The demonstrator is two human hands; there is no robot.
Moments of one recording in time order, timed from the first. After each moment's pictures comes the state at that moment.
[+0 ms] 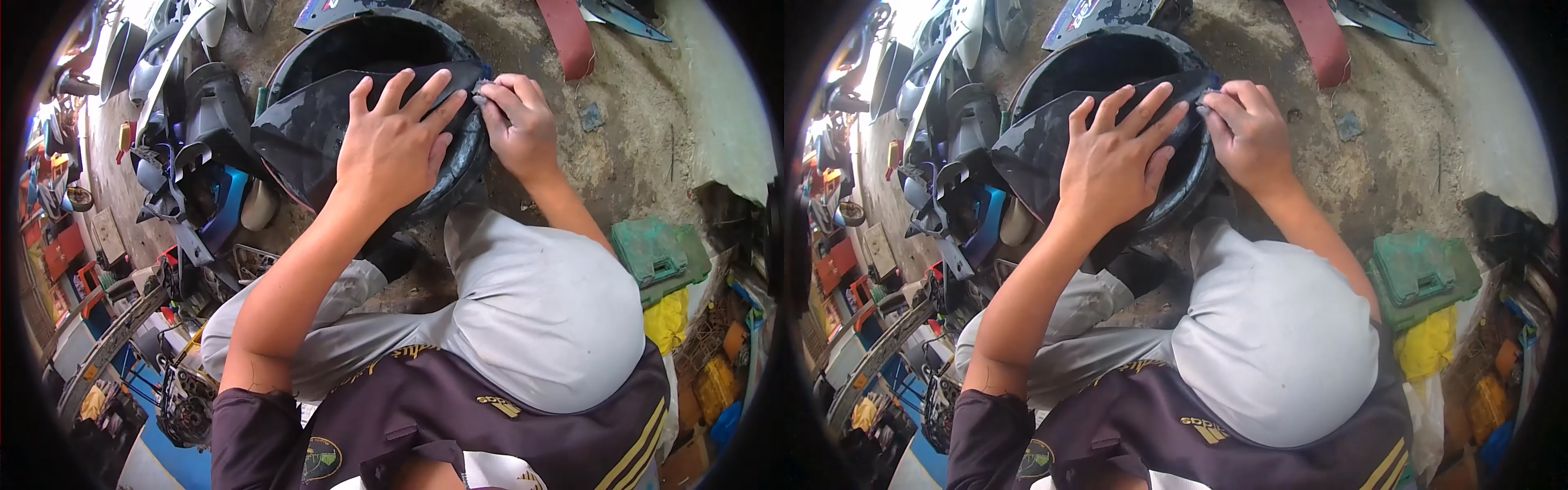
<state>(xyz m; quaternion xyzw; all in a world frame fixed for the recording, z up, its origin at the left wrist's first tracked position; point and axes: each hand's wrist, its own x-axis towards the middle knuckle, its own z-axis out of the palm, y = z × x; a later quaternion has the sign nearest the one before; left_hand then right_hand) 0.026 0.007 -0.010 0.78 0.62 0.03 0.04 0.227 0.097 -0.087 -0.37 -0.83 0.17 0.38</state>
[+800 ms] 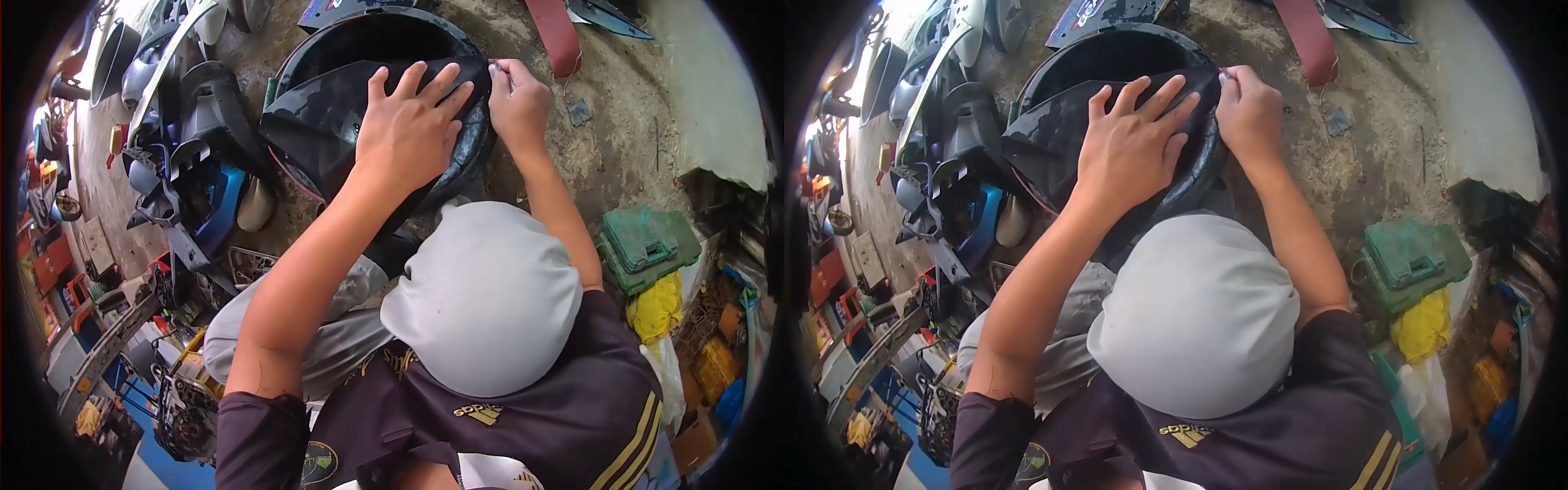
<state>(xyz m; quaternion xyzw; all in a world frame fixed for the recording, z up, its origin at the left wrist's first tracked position) 0.026 0.002 -0.018 0.78 0.62 0.07 0.04 0.196 0.098 -0.079 -0.56 -0.69 0.25 0.38</state>
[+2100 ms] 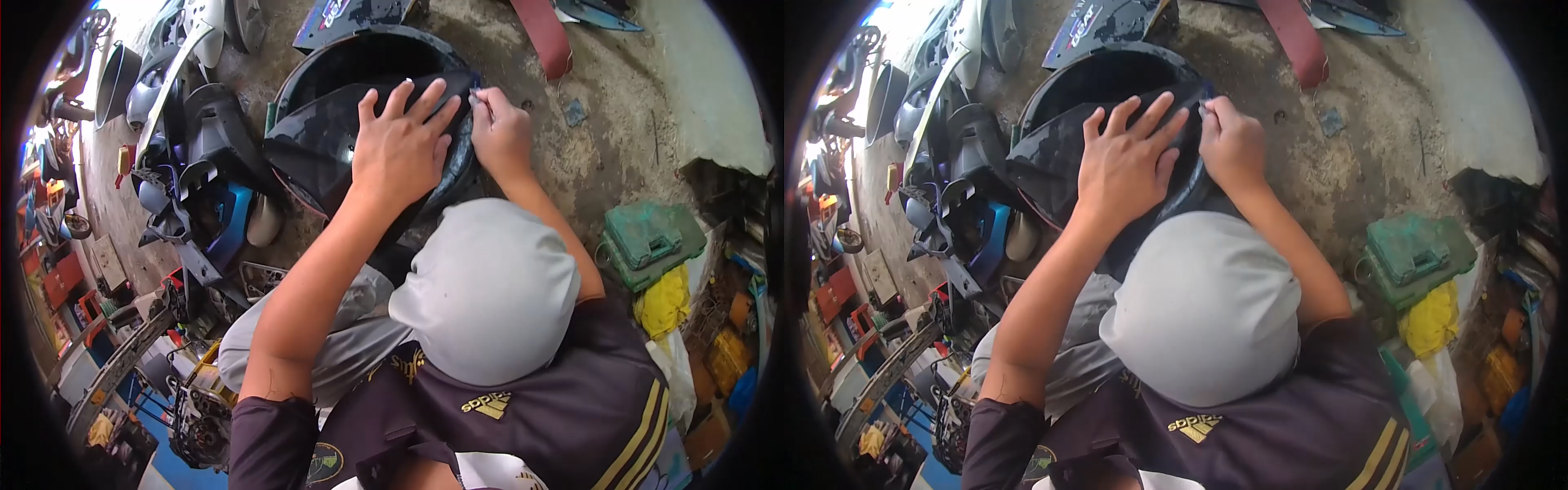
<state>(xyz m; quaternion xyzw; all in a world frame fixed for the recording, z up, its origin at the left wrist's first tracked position) 0.024 0.008 -0.014 0.78 0.62 0.09 0.04 0.195 0.075 -0.084 -0.53 -0.71 0.22 0.40</state>
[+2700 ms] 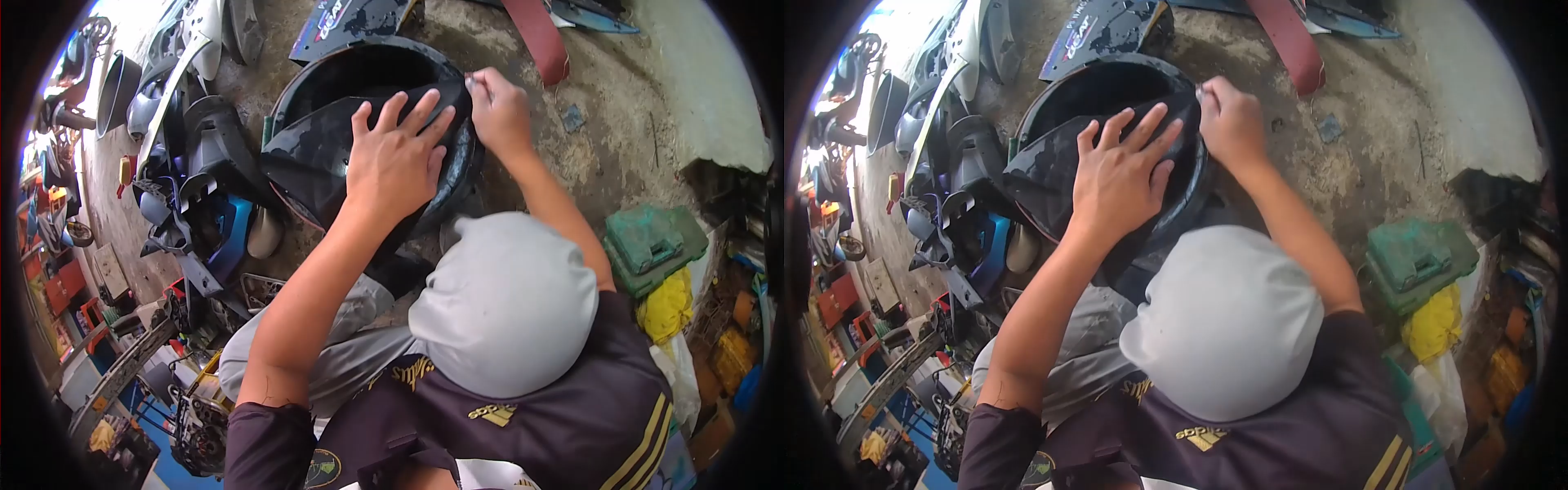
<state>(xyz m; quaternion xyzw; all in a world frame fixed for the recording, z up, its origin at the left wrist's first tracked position) 0.025 0.010 -0.012 0.78 0.62 0.07 0.05 0.199 0.110 -0.086 -0.53 -0.71 0.28 0.38</state>
